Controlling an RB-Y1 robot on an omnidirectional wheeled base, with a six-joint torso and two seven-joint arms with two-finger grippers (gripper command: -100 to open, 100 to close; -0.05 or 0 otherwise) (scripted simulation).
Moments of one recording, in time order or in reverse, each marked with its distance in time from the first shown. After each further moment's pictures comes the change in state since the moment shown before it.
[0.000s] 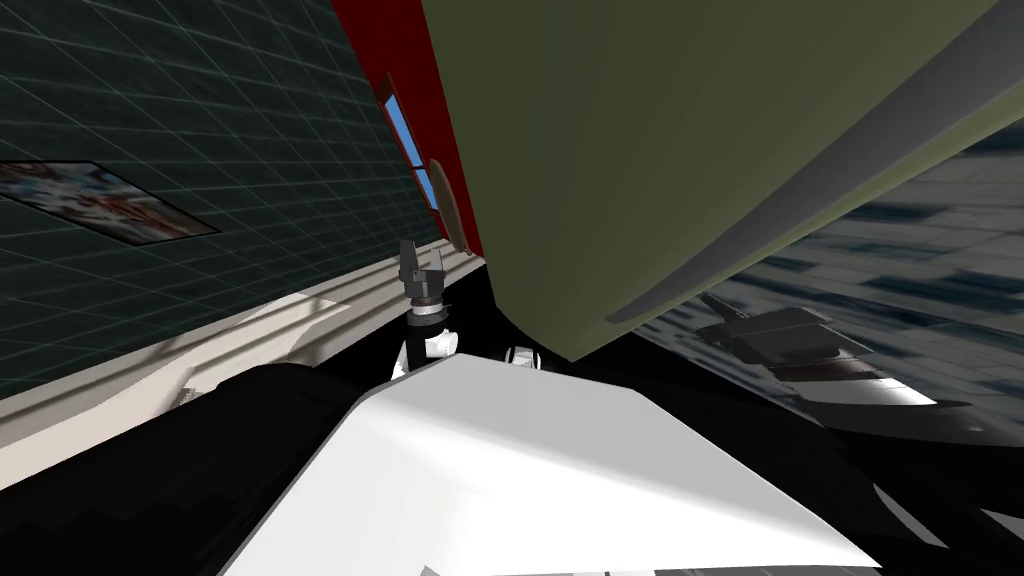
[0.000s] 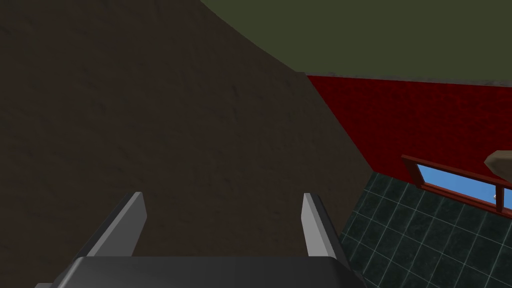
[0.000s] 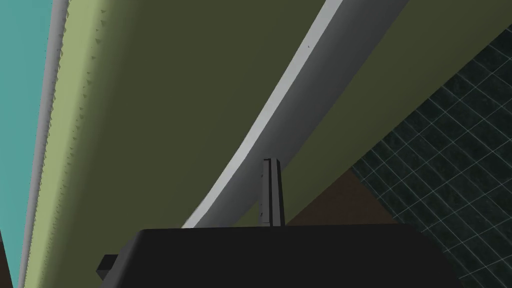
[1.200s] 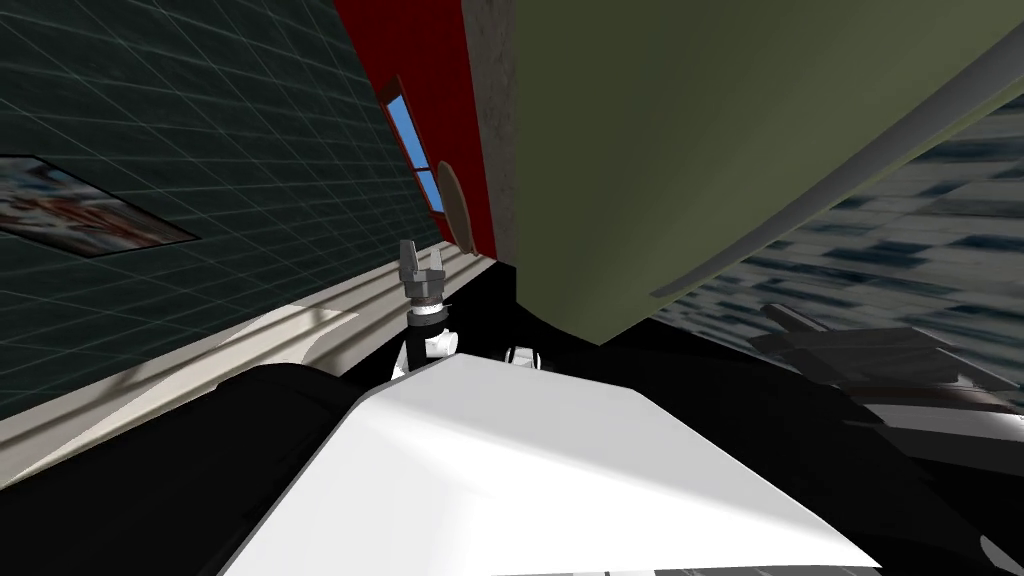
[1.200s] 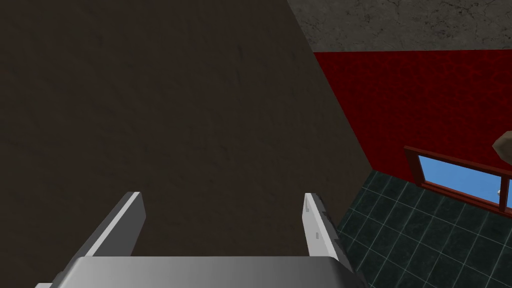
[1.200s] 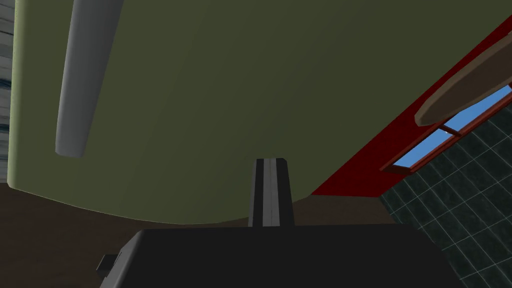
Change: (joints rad) left arm 0.000 0.000 0.000 0.000 0.000 0.000 0.000; right arm 0.037 0.032 -0.100 0.113 -0.018 0.050 -0.017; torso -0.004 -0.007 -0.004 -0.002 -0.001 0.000
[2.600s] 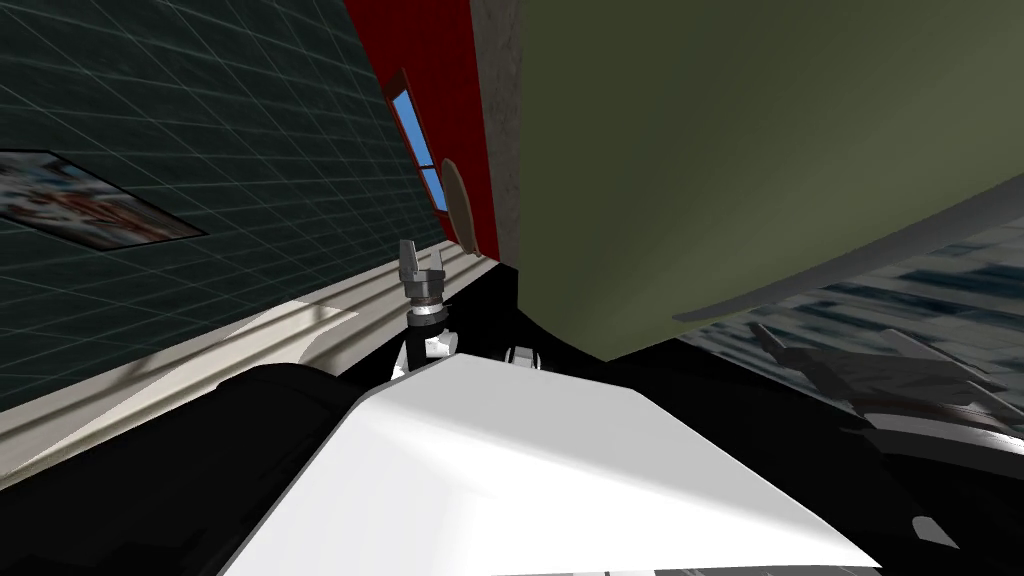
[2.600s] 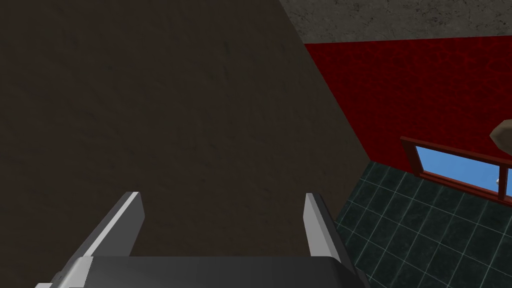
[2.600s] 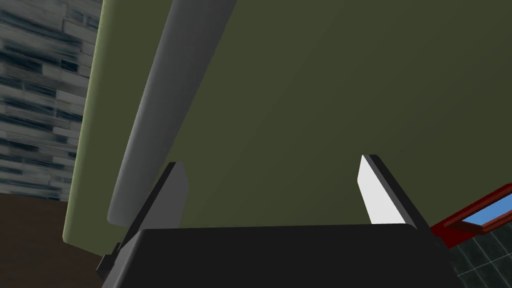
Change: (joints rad) left arm 0.000 0.001 0.001 0.000 0.000 0.000 0.000; right arm -0.148 0.082 0.061 0.225 0.039 0.061 0.084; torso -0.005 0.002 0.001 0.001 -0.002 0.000
